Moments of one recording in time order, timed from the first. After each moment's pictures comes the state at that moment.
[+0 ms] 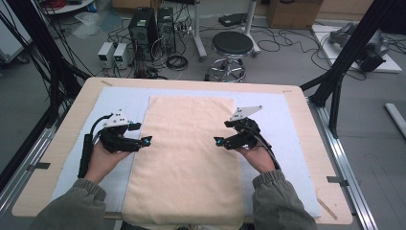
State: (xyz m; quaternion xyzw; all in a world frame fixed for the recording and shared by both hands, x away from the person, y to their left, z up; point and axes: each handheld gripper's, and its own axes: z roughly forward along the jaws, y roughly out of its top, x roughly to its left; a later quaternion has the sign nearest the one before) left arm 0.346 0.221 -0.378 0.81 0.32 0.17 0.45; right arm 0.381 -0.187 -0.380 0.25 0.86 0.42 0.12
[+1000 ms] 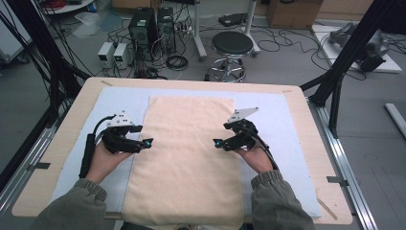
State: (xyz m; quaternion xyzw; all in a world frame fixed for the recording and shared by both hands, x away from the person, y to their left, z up) left arm 0.350 0.218 -0.388 0.83 0.32 0.15 0.44; right arm 0.385 -0.184 -0.391 0.25 0.87 0.41 0.11
